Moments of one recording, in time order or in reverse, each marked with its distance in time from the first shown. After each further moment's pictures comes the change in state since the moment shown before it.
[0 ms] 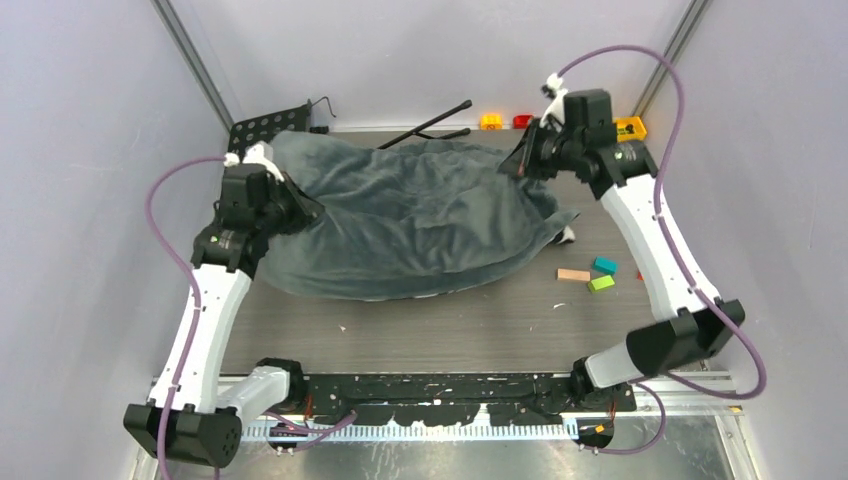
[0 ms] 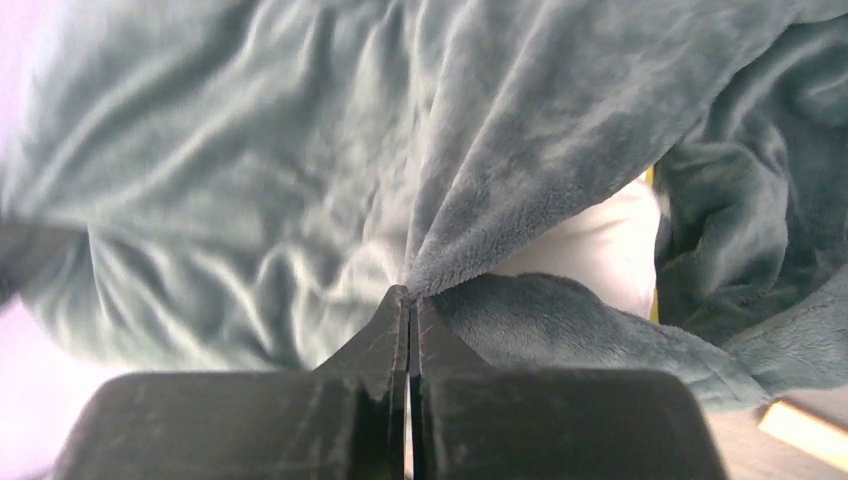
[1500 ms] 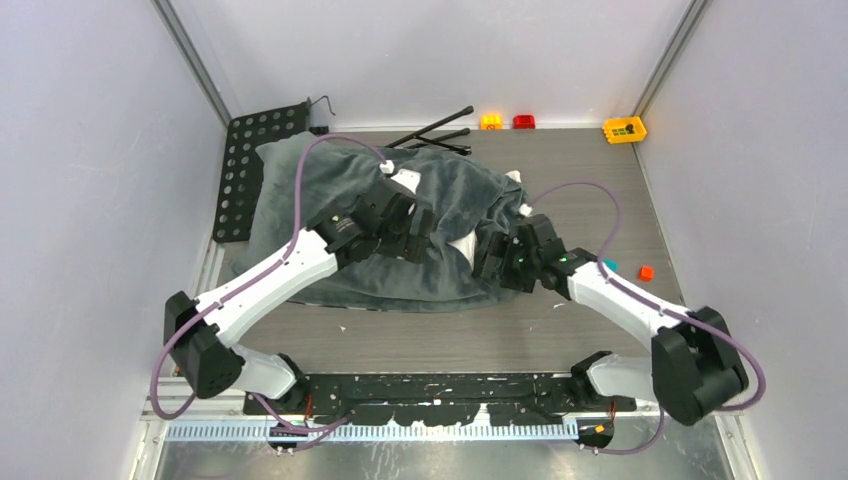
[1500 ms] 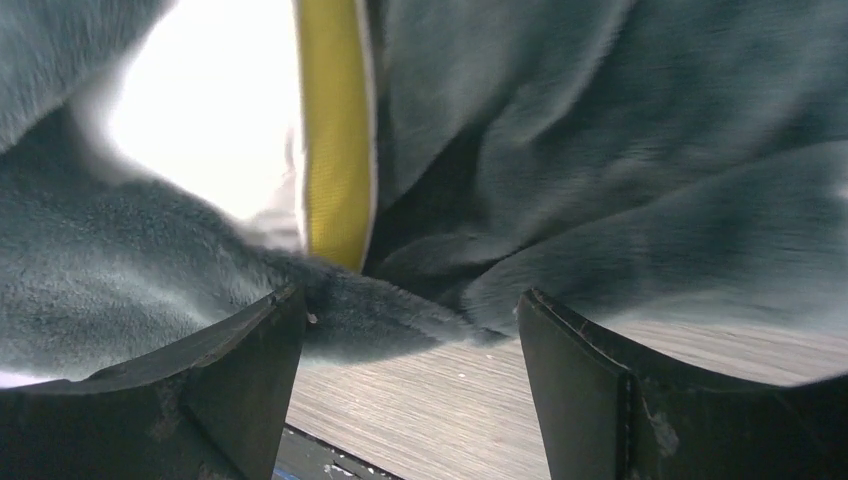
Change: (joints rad) left arm -0.659 0.380 0.200 -0.114 -0.401 0.239; right arm 0.219 -0.302 -1.062 0.506 0.143 0.309
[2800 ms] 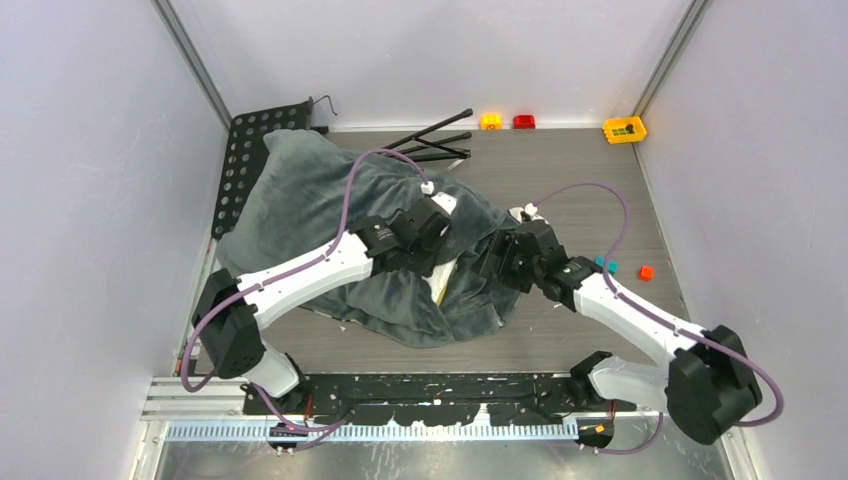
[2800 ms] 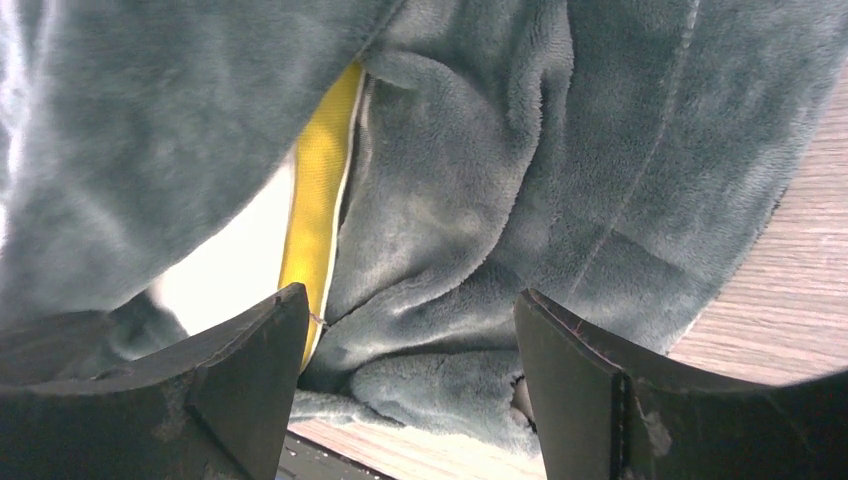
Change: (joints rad) left arm -0.122 0.131 -0.020 0.067 0.053 0.014; right arm 0.113 -0.110 -0.021 0.032 0.124 0.104
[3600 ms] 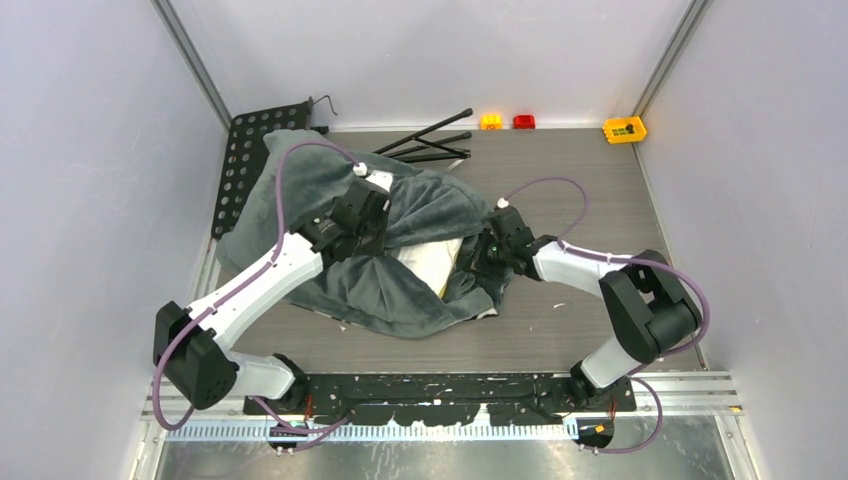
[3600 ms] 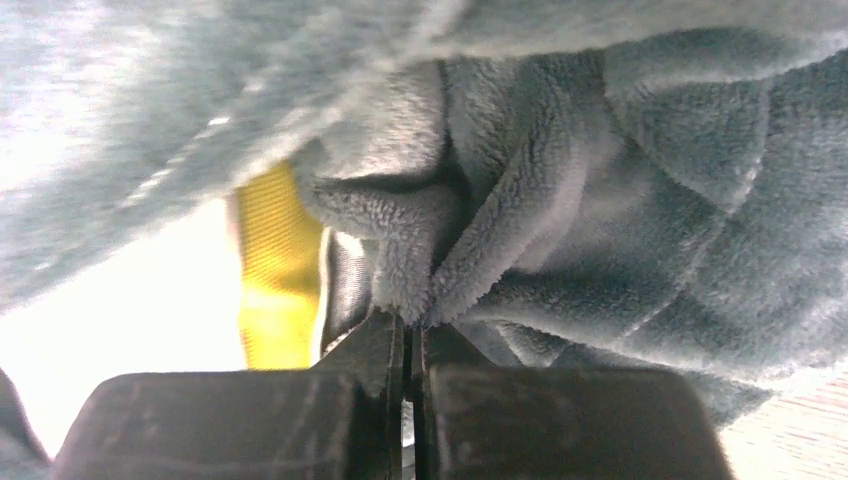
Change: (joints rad) left arm 0.266 -0.222 -0.143 0.018 -0.048 0.006; right arm -0.006 0.478 0.133 0.204 -0.066 0.020
